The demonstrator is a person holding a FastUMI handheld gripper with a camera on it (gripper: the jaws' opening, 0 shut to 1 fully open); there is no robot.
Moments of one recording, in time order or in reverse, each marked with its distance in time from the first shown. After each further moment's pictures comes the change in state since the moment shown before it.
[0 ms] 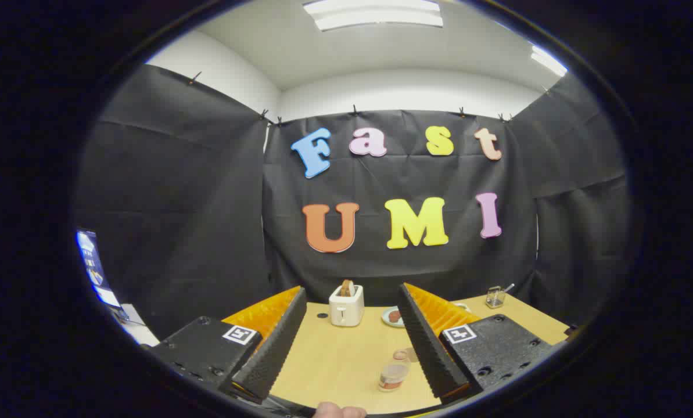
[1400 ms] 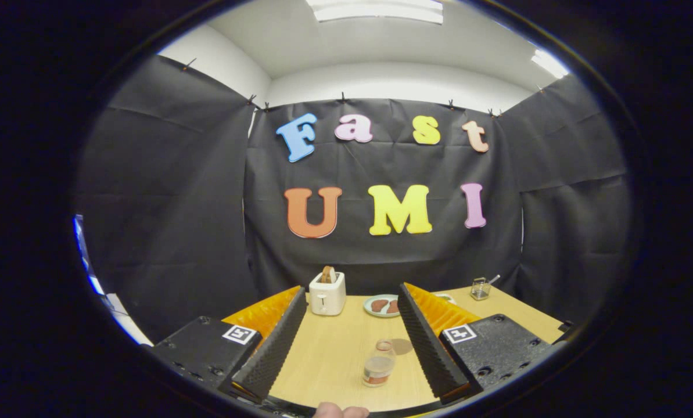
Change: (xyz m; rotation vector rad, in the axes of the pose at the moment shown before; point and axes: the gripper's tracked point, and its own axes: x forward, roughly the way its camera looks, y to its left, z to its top) arm 0.007 -0.020 -0.056 -0.033 0.025 -0.075
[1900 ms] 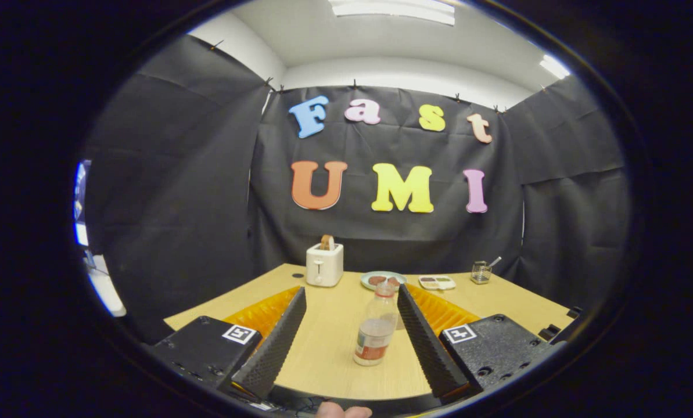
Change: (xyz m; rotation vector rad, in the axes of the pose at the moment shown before) arm -0.008 -0.011 -0.150 -0.080 0.042 0.018
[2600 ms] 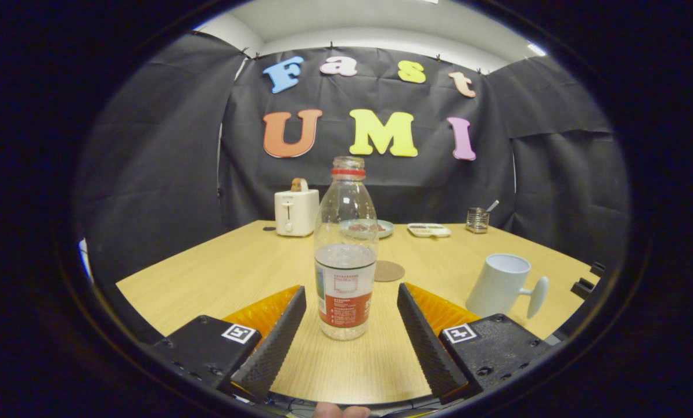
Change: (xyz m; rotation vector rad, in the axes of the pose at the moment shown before) arm 0.084 -0.044 -0.143 0.084 0.177 -0.076
